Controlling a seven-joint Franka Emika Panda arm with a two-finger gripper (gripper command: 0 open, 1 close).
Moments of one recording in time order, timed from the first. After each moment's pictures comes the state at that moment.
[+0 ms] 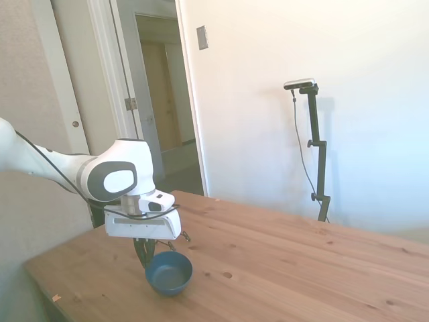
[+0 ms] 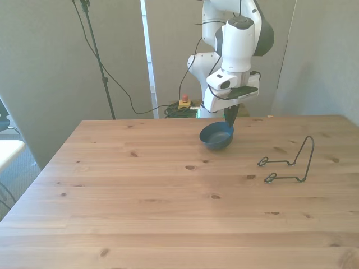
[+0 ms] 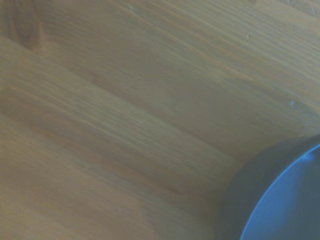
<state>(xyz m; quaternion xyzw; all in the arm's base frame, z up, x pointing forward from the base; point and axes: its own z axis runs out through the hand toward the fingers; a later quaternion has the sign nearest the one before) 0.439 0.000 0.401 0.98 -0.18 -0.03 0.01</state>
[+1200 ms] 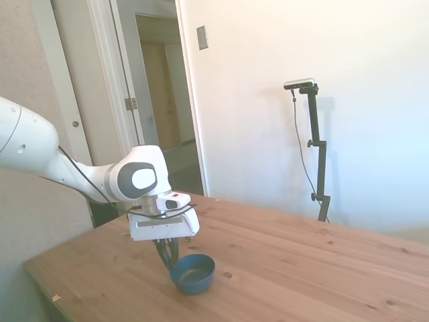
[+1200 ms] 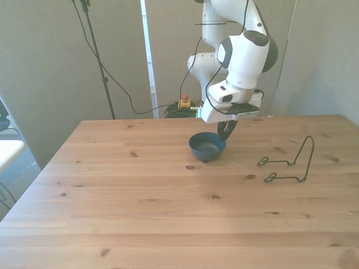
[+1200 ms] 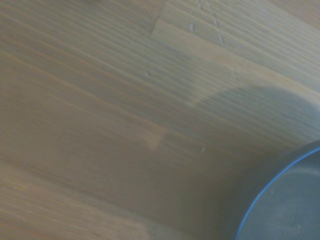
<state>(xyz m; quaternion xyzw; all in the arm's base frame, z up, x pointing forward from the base) 0.492 -0.003 0.379 0.97 -0.21 -0.02 0.10</state>
